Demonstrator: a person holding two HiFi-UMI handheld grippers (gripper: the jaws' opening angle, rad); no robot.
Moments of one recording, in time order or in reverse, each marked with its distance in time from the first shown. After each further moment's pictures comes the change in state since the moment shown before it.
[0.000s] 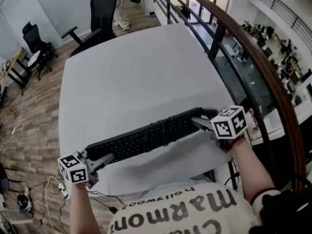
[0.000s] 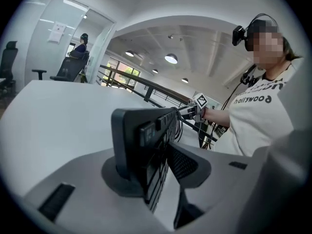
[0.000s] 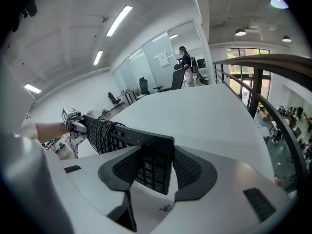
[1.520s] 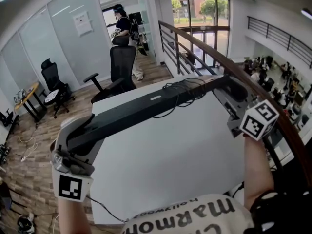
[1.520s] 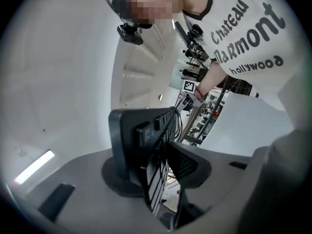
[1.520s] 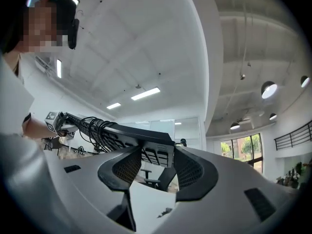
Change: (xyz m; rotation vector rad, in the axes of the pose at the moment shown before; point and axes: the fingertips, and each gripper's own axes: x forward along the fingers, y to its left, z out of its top) left arm -0.173 -0.099 0.302 1.522 -0.485 0.546; right arm -0.175 0.100 0.299 -0.403 -0.961 -0.176
